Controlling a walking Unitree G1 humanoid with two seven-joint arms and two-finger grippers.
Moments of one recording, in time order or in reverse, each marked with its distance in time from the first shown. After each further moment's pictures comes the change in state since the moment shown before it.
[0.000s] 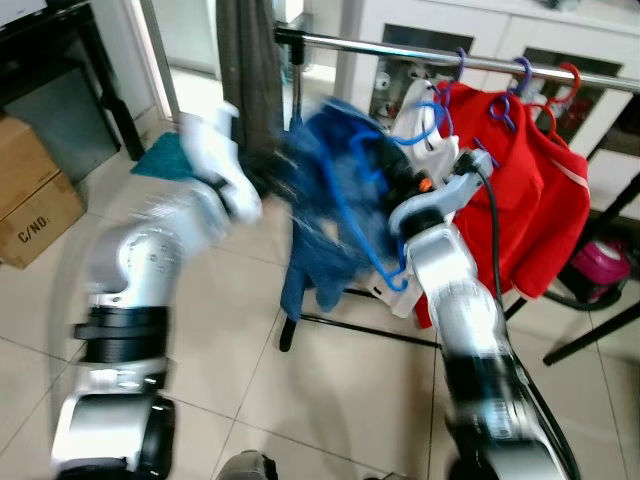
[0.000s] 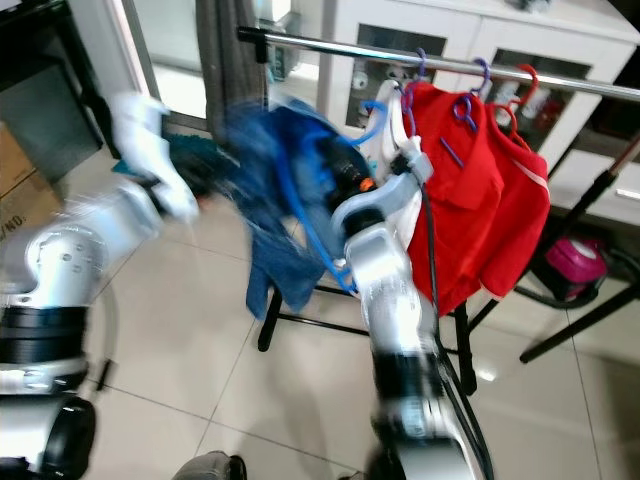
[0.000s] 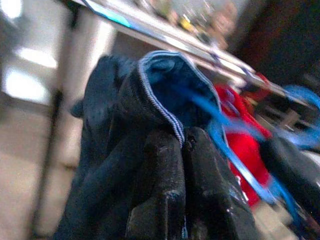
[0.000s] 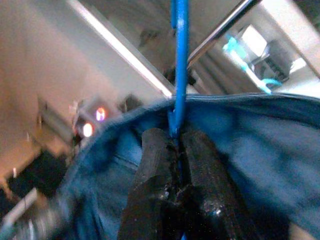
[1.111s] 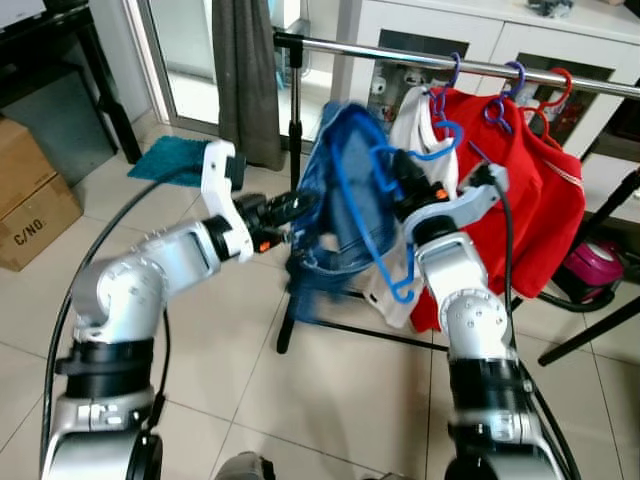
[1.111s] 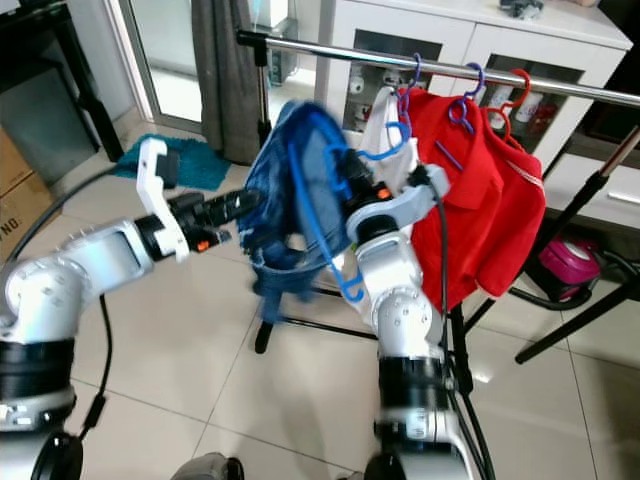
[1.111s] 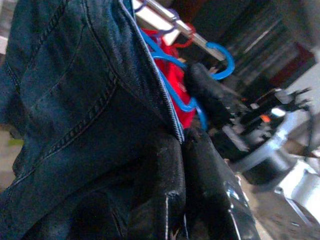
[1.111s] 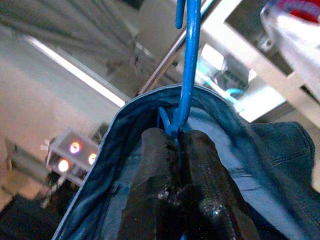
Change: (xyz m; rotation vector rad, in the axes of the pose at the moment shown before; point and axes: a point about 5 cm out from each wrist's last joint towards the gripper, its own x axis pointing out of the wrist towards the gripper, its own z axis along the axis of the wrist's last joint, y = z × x) left arm -0.022 -0.022 -0.038 -0.231 0.208 -0.298; right arm 0.003 -0.018 0.012 0.159 -0.128 -0.181
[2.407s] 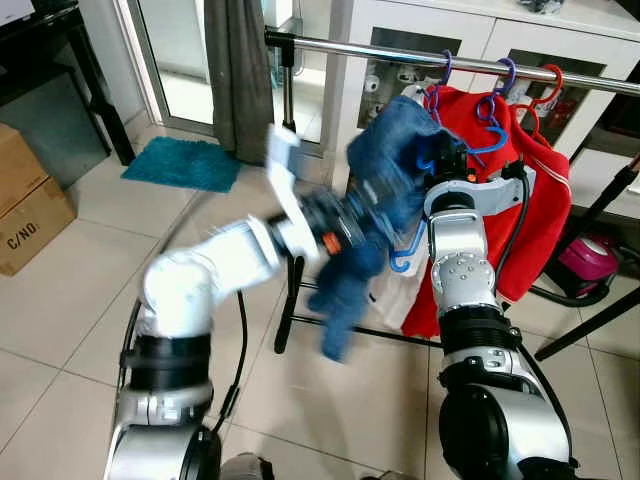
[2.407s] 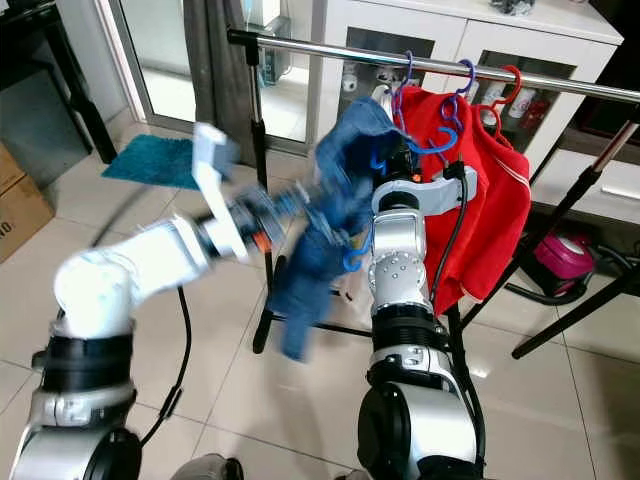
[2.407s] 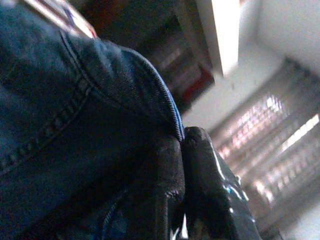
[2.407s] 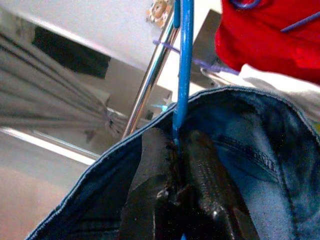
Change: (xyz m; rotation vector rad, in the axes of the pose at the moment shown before) left arm 0.038 -0.048 0.002 -0.204 -0.116 -0.303; right arm 0.032 -0.016 0.015 0.169 -0.197 -0.162
